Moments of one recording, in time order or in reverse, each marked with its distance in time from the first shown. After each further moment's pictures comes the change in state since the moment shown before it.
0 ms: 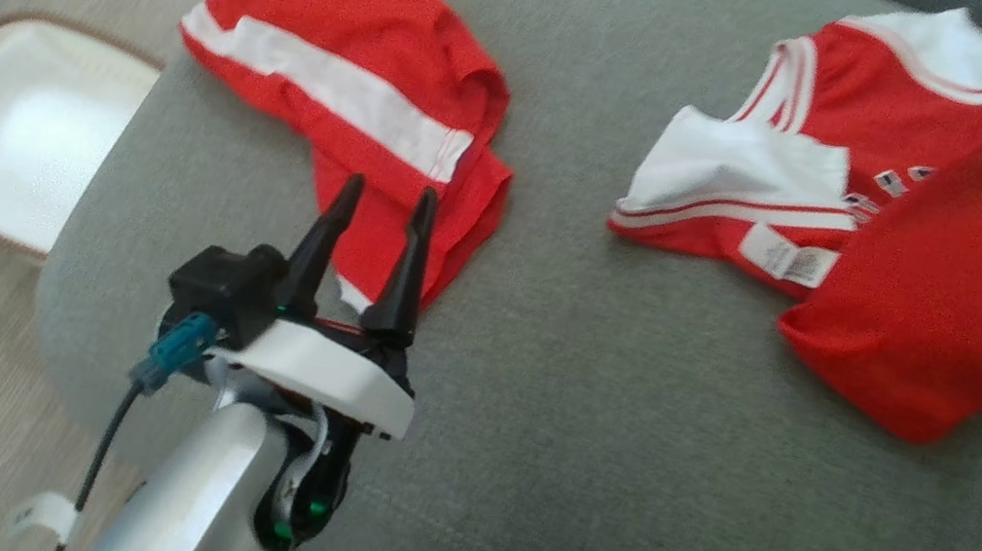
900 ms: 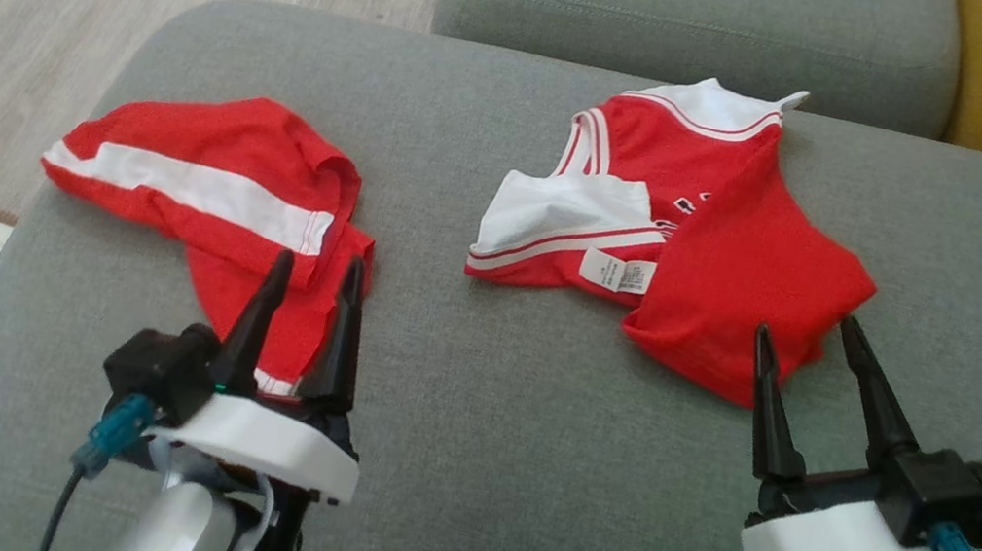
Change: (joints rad) left arm 0.186 0.002 0.117 -0.069 0.031 0.000 0.000; right arm 1.019 0.335 -0.290 -0.737 -0.059 0.000 -0.016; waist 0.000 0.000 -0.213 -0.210
